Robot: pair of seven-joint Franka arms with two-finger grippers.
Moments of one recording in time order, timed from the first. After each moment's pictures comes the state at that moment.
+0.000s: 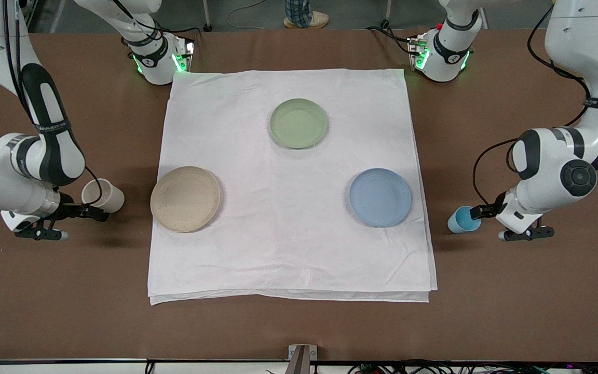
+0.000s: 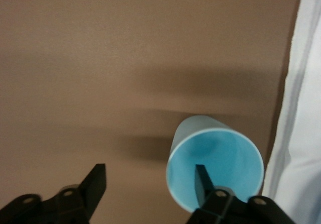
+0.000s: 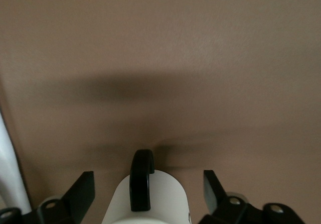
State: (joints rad) left arm 0.05 0.45 -0.04 -1.94 0.03 2.37 -0.11; right arm -0.11 0.47 -0.10 -1.94 0.07 2.35 -0.15
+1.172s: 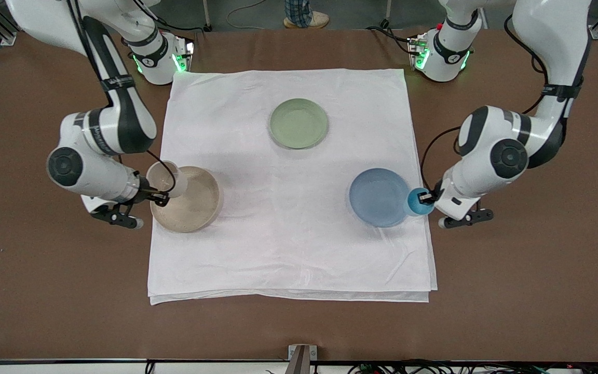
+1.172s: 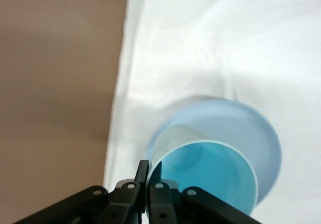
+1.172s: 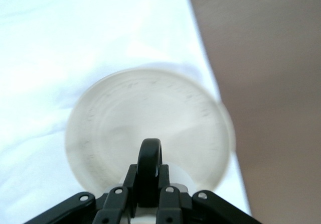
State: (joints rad) left arm -0.01 0.36 -0.32 -1.93 0.03 2.20 -0.55; right arm 0.30 0.32 -0.07 -1.97 0.13 2.17 0.43
